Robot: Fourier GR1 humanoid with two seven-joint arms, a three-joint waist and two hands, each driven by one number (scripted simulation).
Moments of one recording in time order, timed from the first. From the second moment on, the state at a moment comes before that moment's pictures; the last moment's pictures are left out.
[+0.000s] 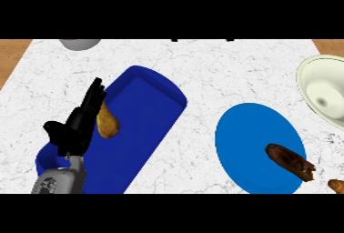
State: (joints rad) left arm -0.14 0.07 -0.03 -1.56 -0.04 0.06 0.10; right arm 0.33 -0.49 -0.39 -2.26 -0.11 0.39 -0.17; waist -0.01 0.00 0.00
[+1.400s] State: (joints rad) left arm -0.16 0.04 -0.05 -1.54 -0.06 0.05 0.07; right arm -0.32 -0.80 -0.29 -1.50 0.29 0.19 -0.04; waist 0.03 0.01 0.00
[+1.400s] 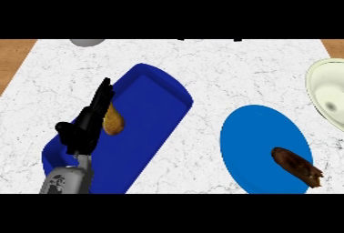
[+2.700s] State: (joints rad) left arm -0.15 0.04 -0.04 -1.54 -0.06 0.04 0.07; right arm -0.71 -0.81 -0.32 -0.37 0.43 0.25 -0.71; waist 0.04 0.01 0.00
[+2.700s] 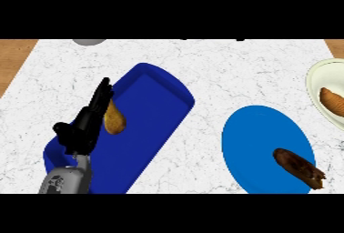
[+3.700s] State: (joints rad) left arm -0.16 0.03 -0.04 -1.55 -0.07 0.05 0.09; right arm -0.72 -1.02 -0.52 -0.18 0.21 0.55 -0.65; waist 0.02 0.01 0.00
